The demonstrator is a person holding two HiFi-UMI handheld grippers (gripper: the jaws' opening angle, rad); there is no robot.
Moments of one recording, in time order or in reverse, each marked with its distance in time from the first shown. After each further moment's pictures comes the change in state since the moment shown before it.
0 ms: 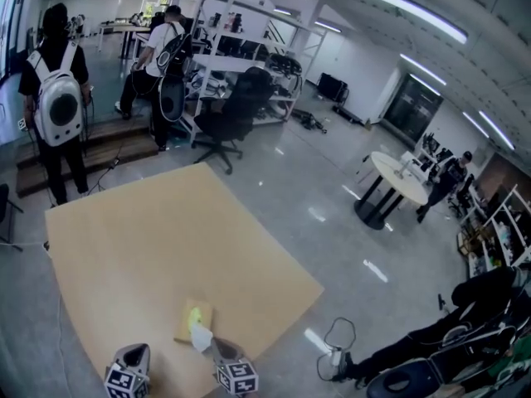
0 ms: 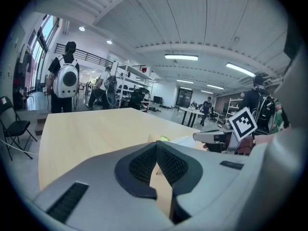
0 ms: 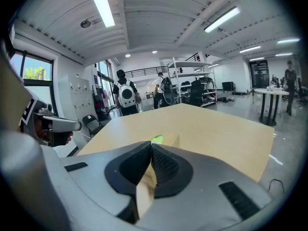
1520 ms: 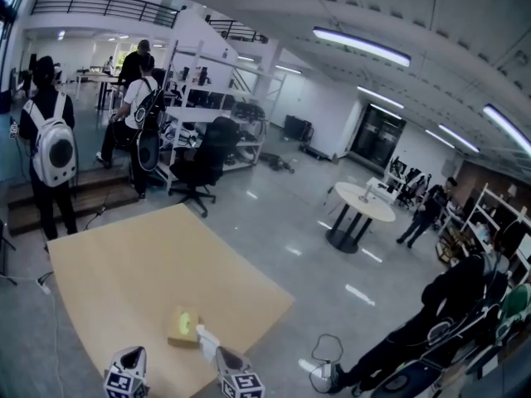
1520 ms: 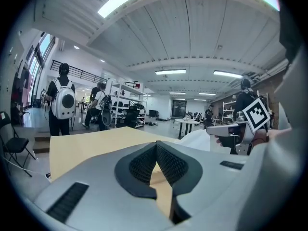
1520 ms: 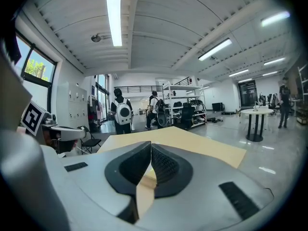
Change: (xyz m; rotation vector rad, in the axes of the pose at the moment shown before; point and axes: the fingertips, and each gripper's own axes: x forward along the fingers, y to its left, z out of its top) left arm -0.073 -0.050 0.061 0.104 -0.181 -0.009; right arm -0.141 0.022 0.062 -0.035 -0.223 -0.108
